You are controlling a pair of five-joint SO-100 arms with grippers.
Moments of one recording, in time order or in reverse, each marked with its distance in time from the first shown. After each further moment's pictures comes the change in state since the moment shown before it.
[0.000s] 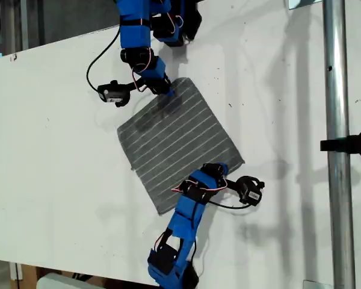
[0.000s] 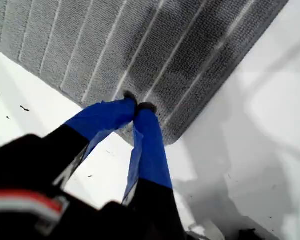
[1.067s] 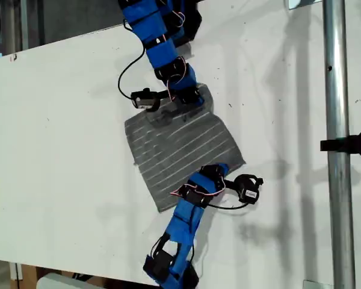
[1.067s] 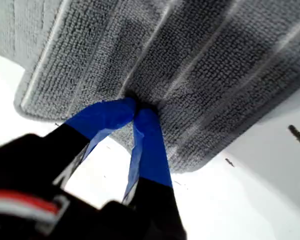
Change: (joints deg) arm 0 2.5 8.9 21.4 -8.9 -8.3; arm 1 -21.9 -22.4 -1.8 -21.8 29.8
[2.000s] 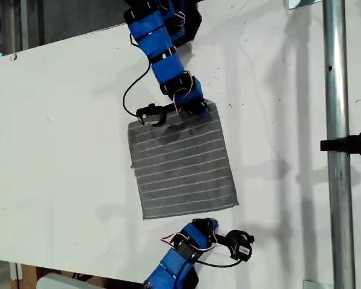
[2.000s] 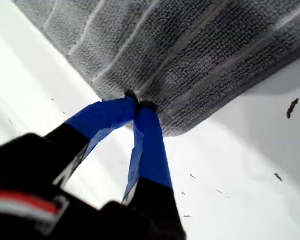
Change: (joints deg) arm 0 8.3 48.2 49.0 6.3 -9.7; arm 1 -2.0 -9.8 -21.3 13.7 -2.9
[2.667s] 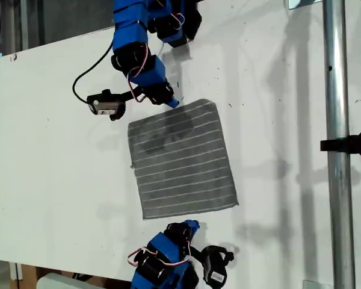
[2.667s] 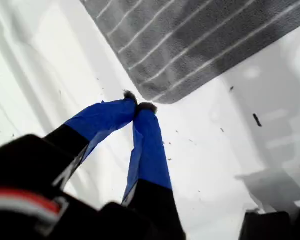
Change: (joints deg) arm 0 -7.9 13.0 -23.9 27.8 14.3; arm 1 9.9 13.2 -31.1 40.5 -16.3
